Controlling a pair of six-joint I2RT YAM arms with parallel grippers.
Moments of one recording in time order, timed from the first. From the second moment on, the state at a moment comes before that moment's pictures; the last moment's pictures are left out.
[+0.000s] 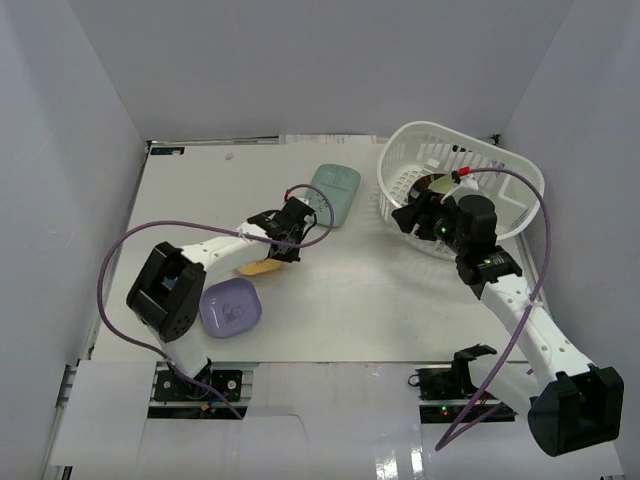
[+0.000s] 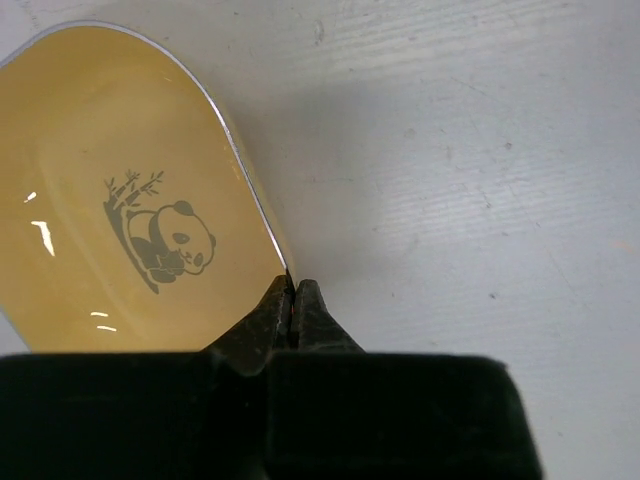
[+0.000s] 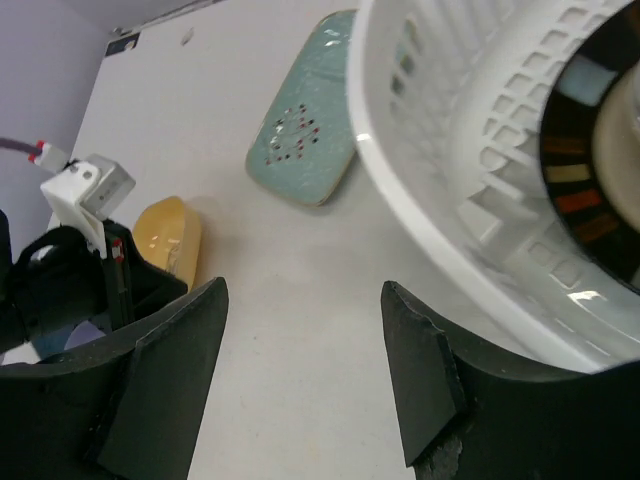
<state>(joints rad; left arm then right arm) -0.67 1.73 1.14 -0.51 -0.31 -0.35 0.26 0.99 0.75 -0.06 -0.18 0.51</state>
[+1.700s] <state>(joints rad) -1.04 1.11 0.88 -0.33 -0.10 -0.06 0.63 1.34 0.98 -0.34 -0.24 0.37</state>
